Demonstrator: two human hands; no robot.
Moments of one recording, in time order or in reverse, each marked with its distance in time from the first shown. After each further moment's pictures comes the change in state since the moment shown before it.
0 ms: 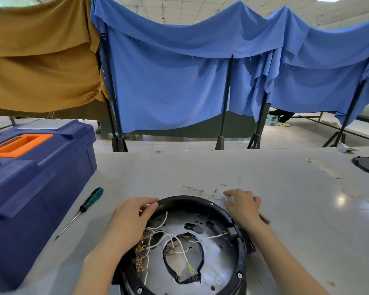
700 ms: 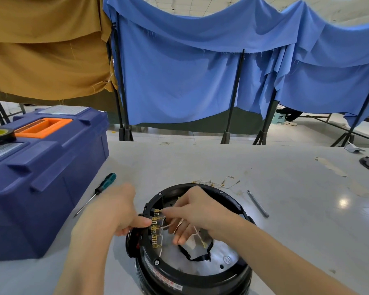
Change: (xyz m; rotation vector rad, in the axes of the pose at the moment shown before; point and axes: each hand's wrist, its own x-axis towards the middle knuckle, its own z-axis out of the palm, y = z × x) left_hand -0.025 0.032 -0.071 0.447 -0.448 -0.330; right_hand -0.106 -0.148 -0.062 0.751 -0.797 -0.020
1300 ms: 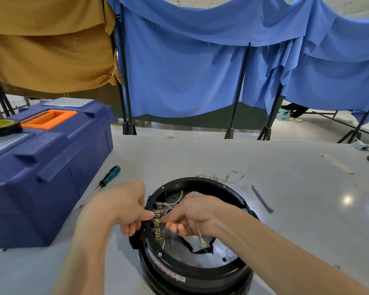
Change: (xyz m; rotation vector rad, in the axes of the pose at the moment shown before) left_hand 0.002 -0.009 0.005 -0.054 -0.130 0.159; right_hand 0.015 0.003 0.012 0.276 -0.187 0.255
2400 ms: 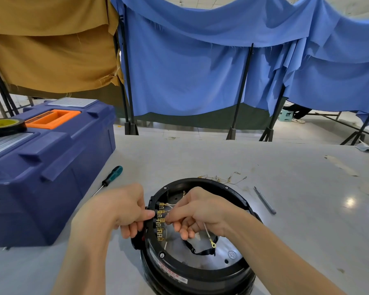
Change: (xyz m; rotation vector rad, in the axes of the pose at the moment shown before) left_hand 0.001 -0.007 0.000 -0.018 -0.057 -0.041; right_hand -0.010 0.001 -0.009 -0.208 -0.051 -0.229
